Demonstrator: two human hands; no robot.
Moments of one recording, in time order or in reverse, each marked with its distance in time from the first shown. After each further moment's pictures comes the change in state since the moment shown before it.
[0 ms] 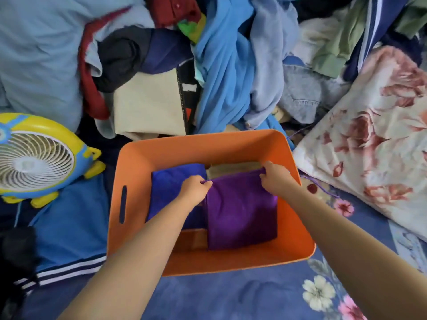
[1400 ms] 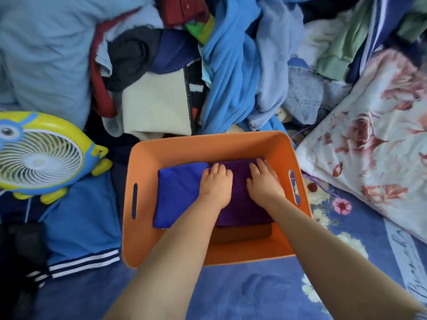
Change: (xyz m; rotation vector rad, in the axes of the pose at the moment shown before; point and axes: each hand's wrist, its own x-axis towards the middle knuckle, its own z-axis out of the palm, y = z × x) left_hand -0.017 0.026 0.015 0.860 0.116 0.471; right_hand -0.007 -0.018 0.037 -0.118 0.066 -0.078
